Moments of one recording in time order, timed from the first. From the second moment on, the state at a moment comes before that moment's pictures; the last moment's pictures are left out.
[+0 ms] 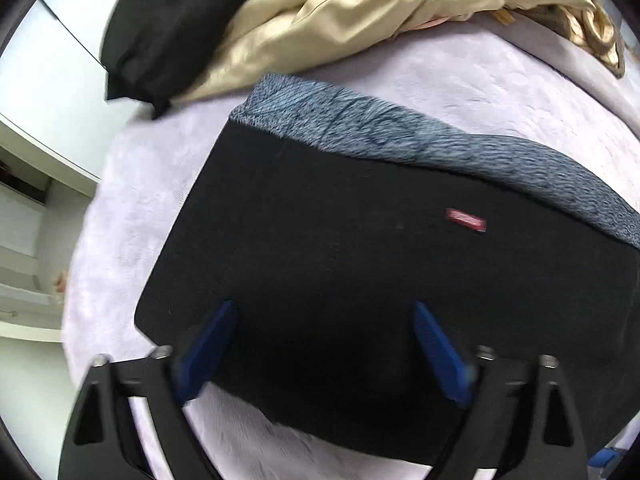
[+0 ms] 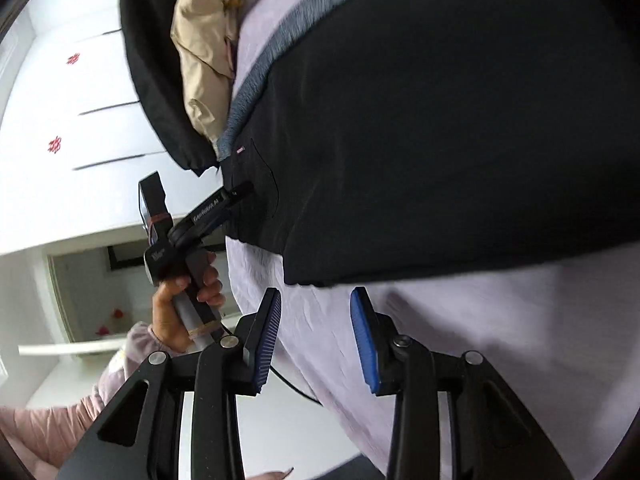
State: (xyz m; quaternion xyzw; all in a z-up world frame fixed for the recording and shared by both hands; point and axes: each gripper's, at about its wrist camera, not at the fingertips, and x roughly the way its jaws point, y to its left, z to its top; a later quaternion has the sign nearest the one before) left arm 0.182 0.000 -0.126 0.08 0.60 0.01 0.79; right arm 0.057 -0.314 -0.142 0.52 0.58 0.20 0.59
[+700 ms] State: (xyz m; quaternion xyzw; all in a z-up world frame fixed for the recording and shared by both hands) left arm 0.151 -0.002 -0.096 0.10 0.59 -0.06 0.80; right arm 0.038 -0.300 -0.106 0.38 0.65 0.17 0.64
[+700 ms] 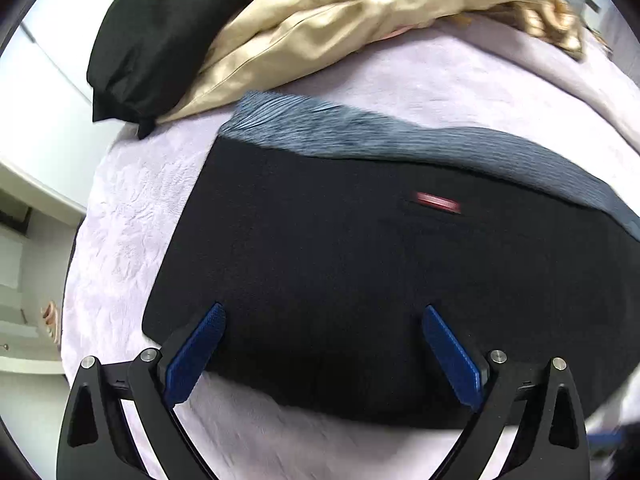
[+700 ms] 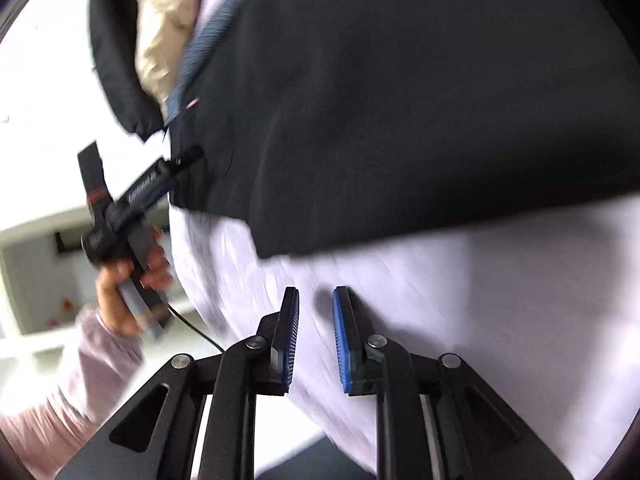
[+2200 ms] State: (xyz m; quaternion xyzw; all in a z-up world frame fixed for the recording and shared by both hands) left arm 0.214 0.042 -0.095 0.08 0.56 0.08 0.82; right arm 0.130 -0.391 -0.094 0.23 0.63 0.02 0.74
